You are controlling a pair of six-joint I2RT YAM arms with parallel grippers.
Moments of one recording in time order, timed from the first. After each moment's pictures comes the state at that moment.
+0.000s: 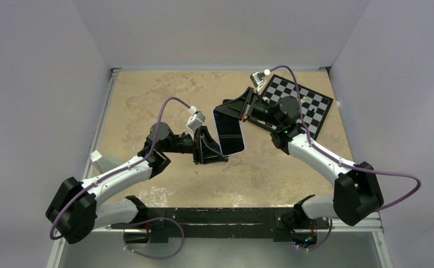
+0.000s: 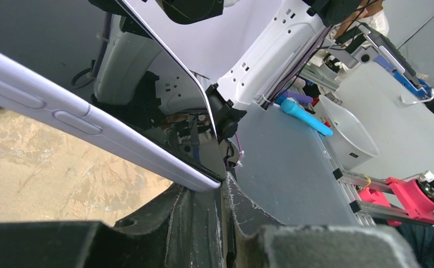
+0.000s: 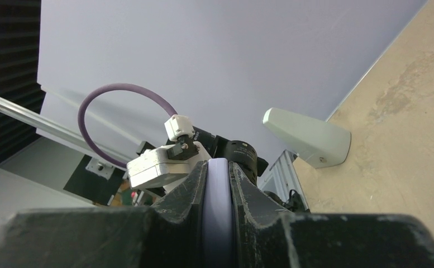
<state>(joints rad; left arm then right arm) -0.68 1.16 0.61 0.71 0.96 -0.62 0.51 1.35 0.89 0.78 -0.73 1.33</state>
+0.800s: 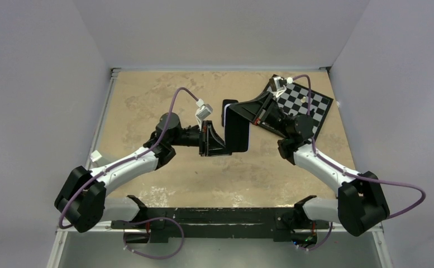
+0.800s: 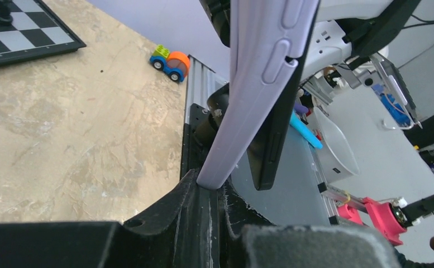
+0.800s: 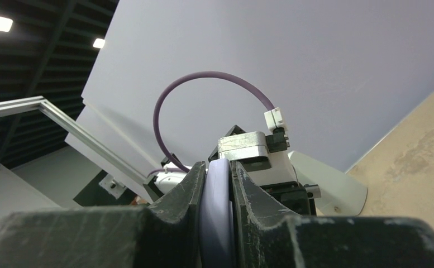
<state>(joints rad) -0.65 1.29 0.71 0.60 0.93 -0.67 0.47 1.24 0.71 1.13 -0.63 1.44</state>
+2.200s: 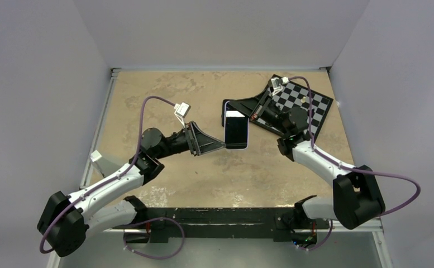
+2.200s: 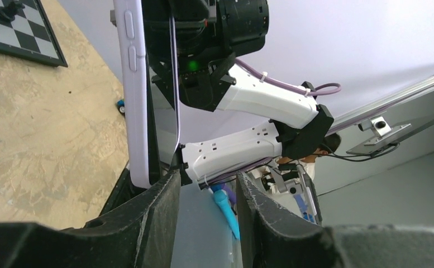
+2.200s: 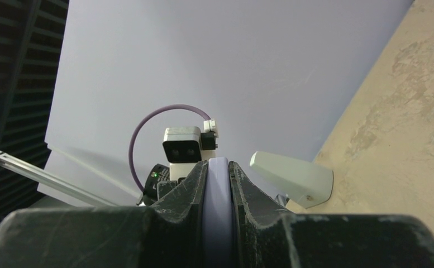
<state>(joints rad) -0.68 1.02 0.59 0.63 0.60 -1.20 0.41 1.31 0.72 0.96 -0.59 1.41</state>
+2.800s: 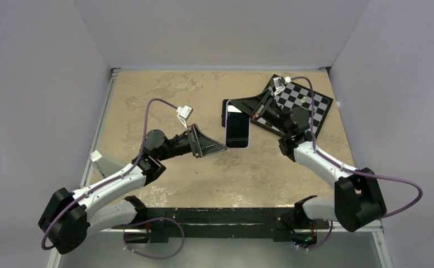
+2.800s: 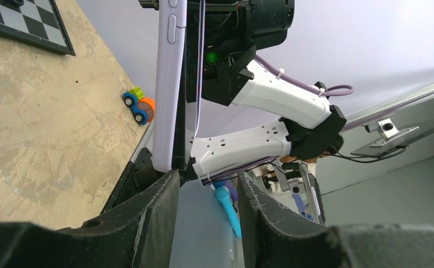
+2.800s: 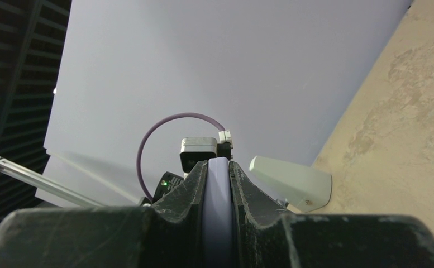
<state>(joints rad) -0.70 1.03 0.54 0.65 0.58 -1.20 0.41 1.29 0.72 0.95 -0.57 1.41</state>
